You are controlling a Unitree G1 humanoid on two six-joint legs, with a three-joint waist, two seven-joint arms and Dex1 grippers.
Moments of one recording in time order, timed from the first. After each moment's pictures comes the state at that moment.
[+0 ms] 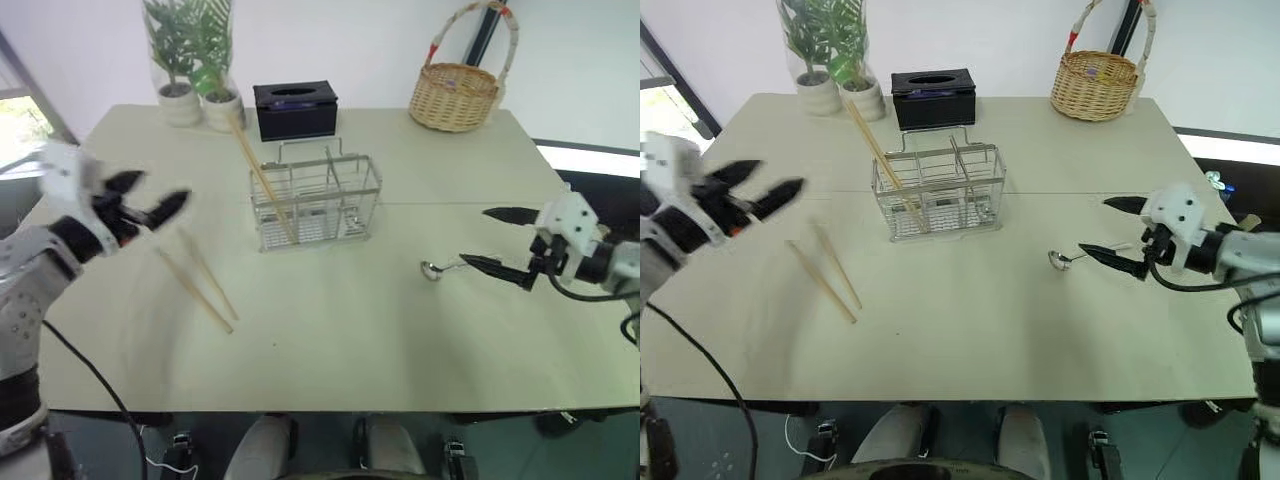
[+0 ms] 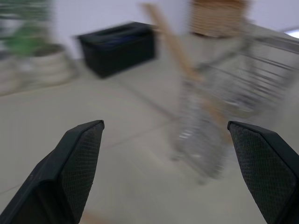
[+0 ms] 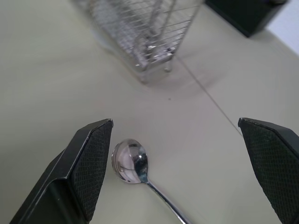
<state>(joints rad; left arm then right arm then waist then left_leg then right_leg) -0.27 0.89 0.34 -0.45 -0.78 0.83 -0.71 -0.39 -0.96 -0.12 0.15 0.29 0.07 1.22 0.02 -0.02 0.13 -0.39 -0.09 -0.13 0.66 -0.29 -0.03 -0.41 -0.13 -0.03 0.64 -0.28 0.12</state>
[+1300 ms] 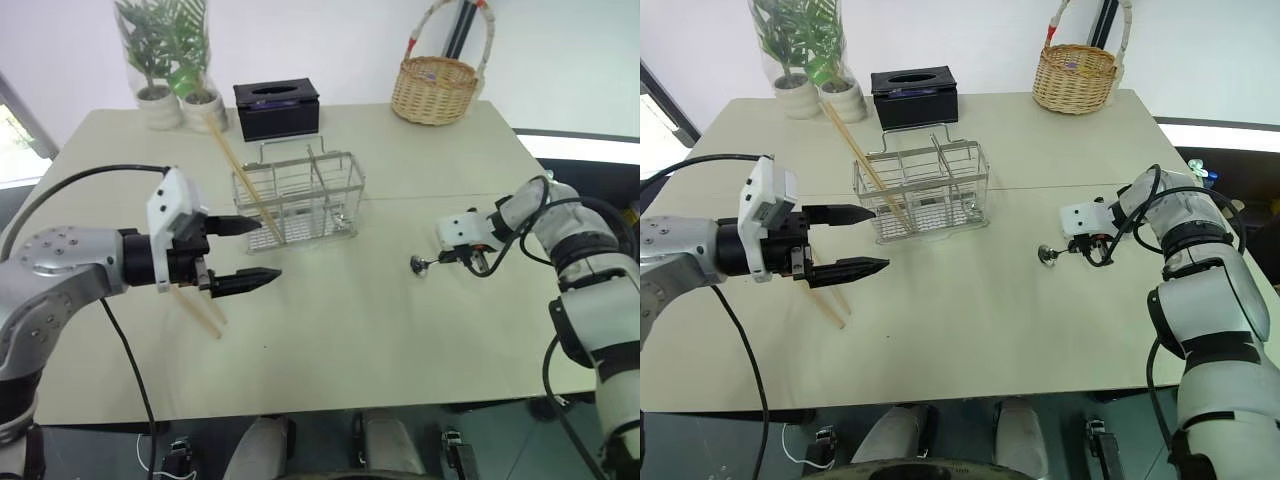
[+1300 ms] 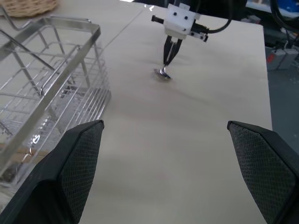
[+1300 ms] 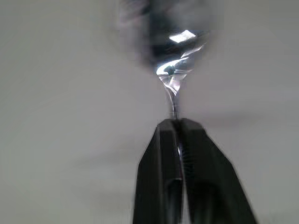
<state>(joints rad) -0.38 0.95 0.19 -0.54 -0.90 0.89 -0.83 -1.12 -0.71 0.42 1.28 -0.41 -0.54 1.34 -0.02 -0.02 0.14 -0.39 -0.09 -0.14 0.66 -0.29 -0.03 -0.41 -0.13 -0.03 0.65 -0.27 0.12</state>
